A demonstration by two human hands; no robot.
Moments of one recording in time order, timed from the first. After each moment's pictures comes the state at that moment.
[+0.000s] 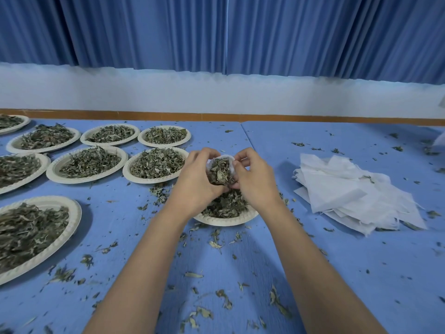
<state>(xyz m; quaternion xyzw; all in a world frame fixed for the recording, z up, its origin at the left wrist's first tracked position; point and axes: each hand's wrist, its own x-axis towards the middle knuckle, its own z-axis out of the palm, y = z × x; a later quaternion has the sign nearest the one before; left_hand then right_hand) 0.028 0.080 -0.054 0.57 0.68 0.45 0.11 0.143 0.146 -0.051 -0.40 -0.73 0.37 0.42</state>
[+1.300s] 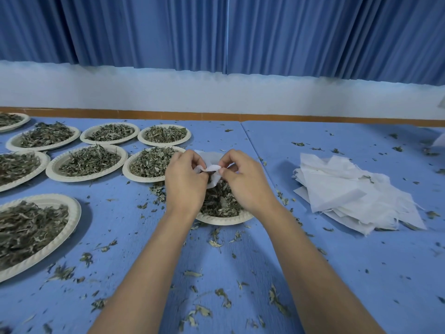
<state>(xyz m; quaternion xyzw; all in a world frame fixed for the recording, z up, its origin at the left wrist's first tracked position) 0.031 0.082 -0.058 0.43 0.73 0.53 -0.02 0.138 0.135 -0.049 -0.33 -0.80 0.34 0.37</state>
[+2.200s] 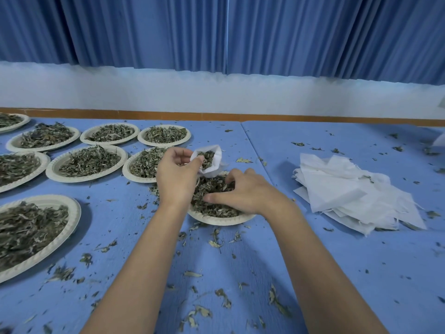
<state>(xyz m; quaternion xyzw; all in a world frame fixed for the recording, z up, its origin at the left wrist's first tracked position) 0.026 0.080 -0.050 0.30 0.64 0.69 0.16 0.148 0.139 -0.048 -0.47 -0.85 0.24 0.07</state>
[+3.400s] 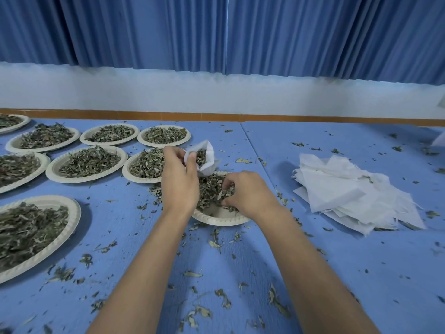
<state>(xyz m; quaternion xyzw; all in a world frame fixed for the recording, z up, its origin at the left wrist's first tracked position) 0.026 0.082 -0.062 0.40 0.68 0.61 0.02 0.146 0.140 -0.056 -0.44 -0.88 0.16 0.13</state>
